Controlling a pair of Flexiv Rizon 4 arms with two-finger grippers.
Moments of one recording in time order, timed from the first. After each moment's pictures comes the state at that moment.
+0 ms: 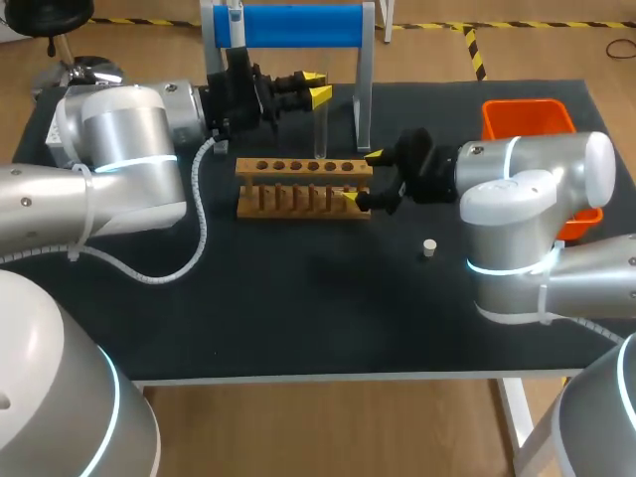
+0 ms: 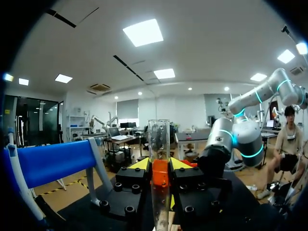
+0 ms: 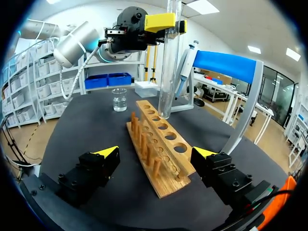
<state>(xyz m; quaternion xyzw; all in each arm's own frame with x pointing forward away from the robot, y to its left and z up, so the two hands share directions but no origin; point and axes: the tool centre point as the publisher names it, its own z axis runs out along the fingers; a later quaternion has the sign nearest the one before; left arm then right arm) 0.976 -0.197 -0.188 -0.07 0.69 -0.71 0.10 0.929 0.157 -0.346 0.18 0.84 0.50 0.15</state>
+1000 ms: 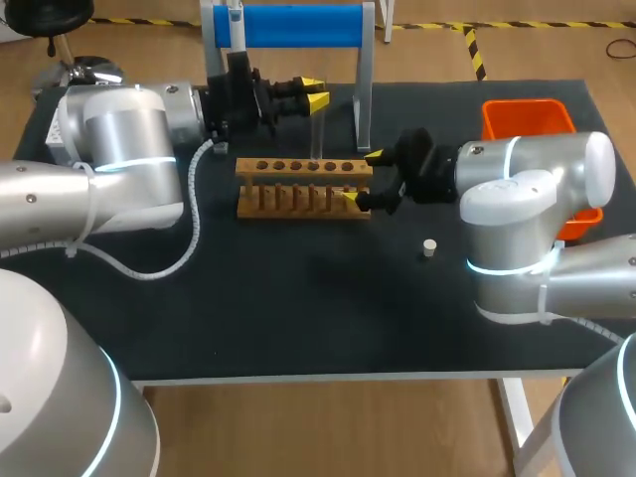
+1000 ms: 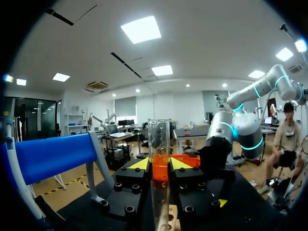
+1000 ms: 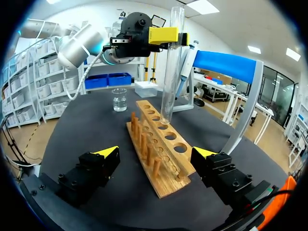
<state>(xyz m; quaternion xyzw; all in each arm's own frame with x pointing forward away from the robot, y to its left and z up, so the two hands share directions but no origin) 0.986 -0.193 -0.205 -0.06 0.70 -0.71 0.09 0.929 0.157 -0.346 0.18 0.84 0.50 0.15</state>
